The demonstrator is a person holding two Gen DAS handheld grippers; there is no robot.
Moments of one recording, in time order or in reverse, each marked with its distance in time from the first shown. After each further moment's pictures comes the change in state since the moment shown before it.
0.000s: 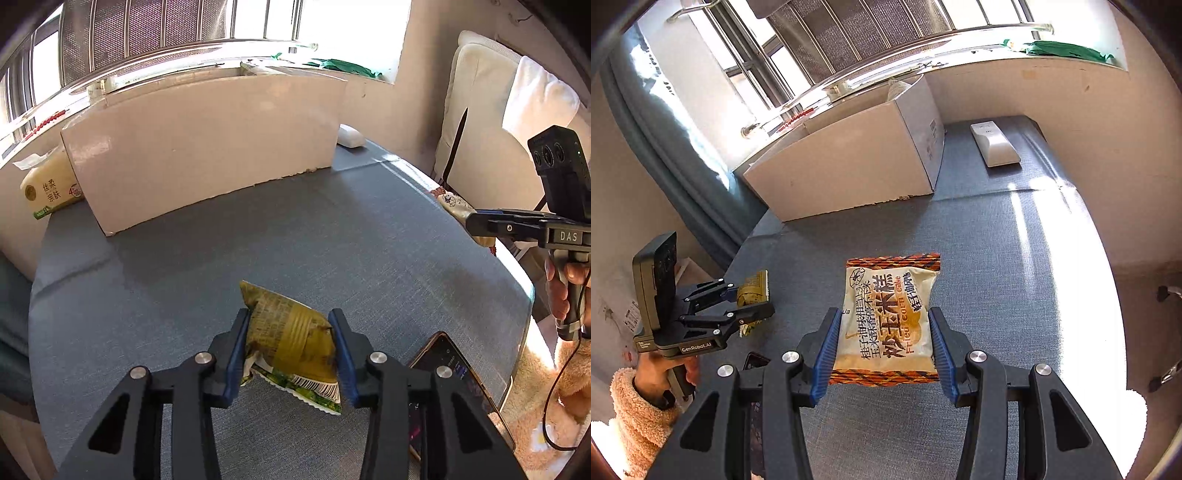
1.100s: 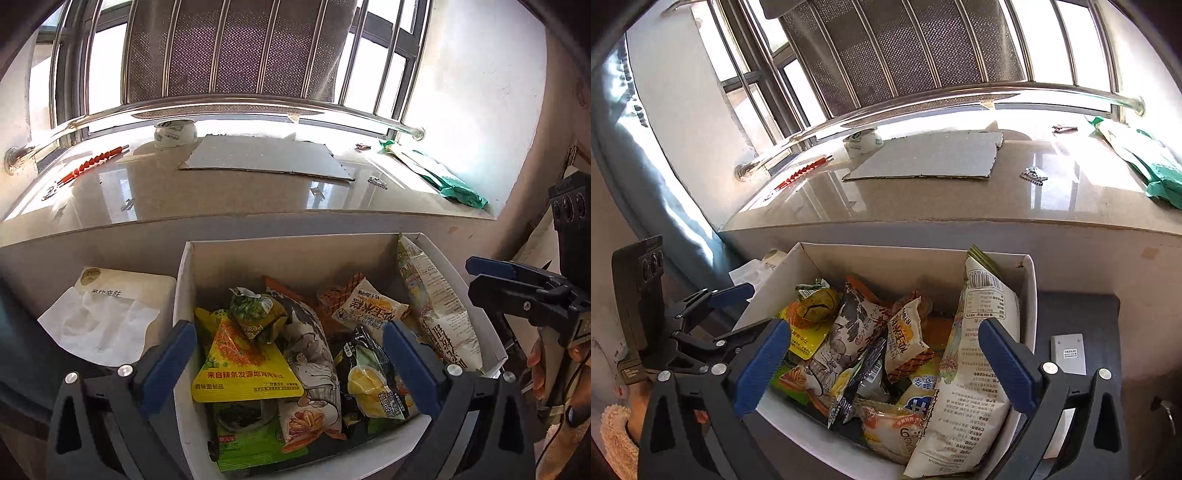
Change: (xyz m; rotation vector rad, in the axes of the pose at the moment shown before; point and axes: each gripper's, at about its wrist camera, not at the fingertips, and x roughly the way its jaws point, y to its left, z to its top) left arm 0.024 0.156 0.218 -0.234 -0.162 0.144; right arm 0.114 0.060 0.275 -0.145 -0.043 0.003
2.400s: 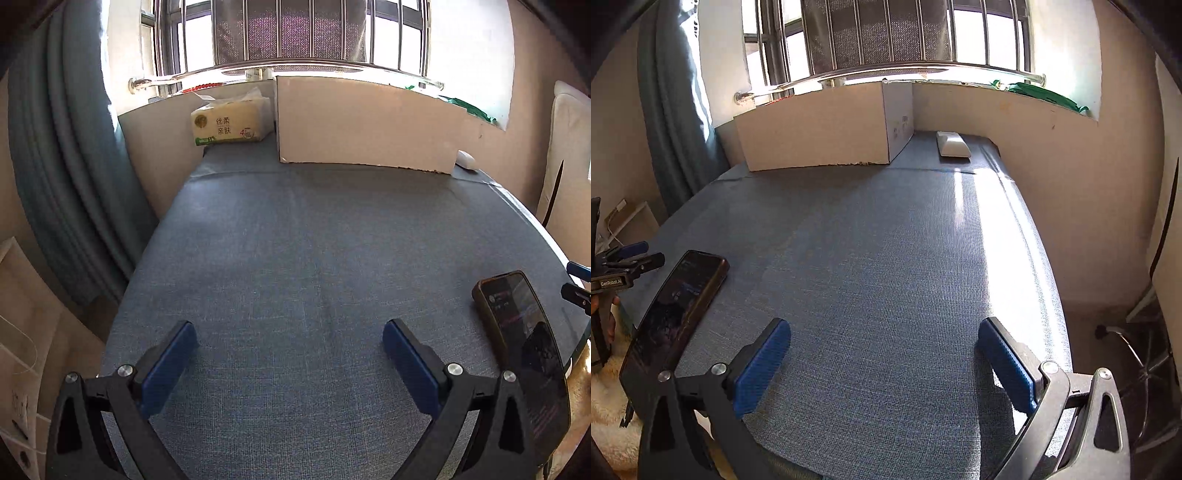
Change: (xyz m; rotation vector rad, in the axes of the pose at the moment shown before) left arm -0.145 -0.036 -0.334 -0.036 0.017 0.266; right arm -0.150 -0.018 -0.358 -0.084 -0.027 -0.274
